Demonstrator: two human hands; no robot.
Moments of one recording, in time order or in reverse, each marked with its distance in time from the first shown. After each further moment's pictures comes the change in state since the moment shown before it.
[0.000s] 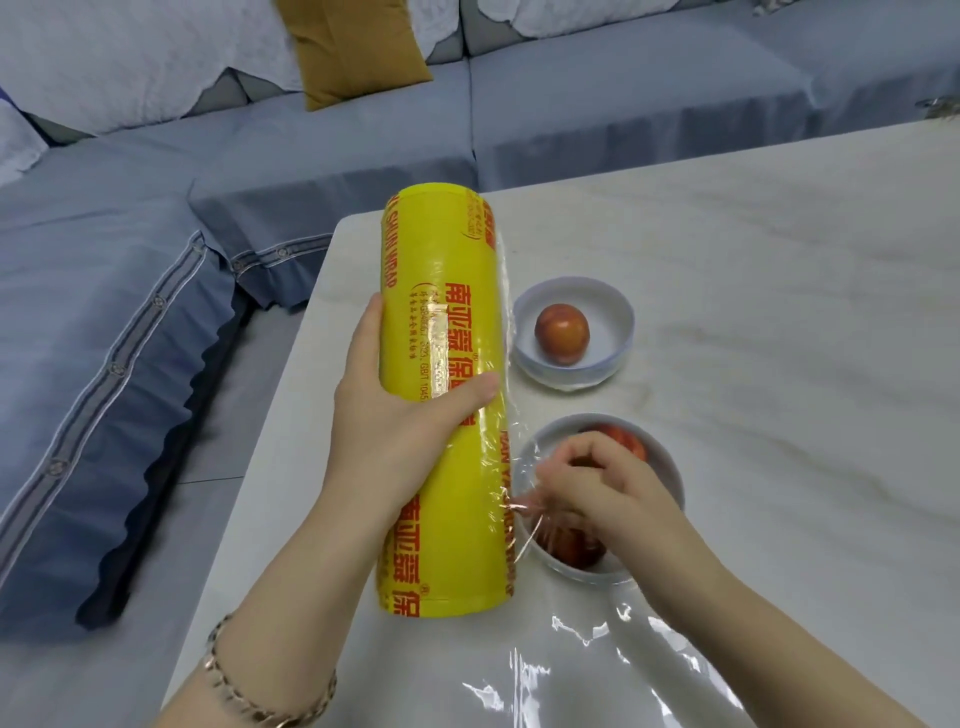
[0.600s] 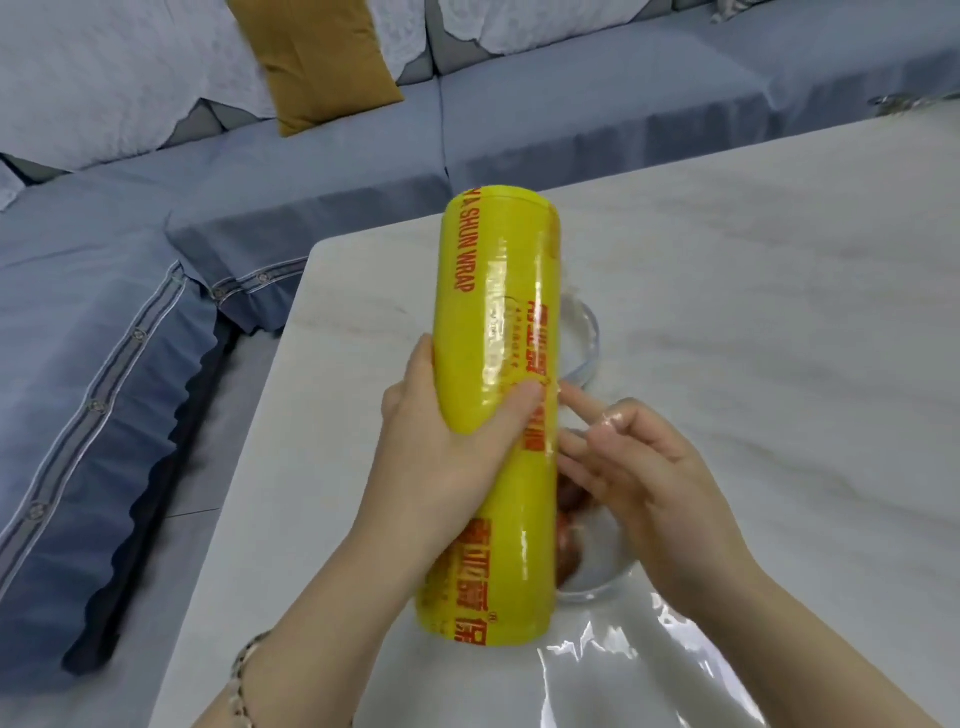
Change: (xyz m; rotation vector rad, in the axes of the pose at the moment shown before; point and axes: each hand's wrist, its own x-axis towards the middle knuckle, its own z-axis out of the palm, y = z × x) left_hand -0.012 0.016 0.042 0.194 -0.153 0.074; right_hand -0.003 -0.016 -0.031 0.465 0.028 -0.202
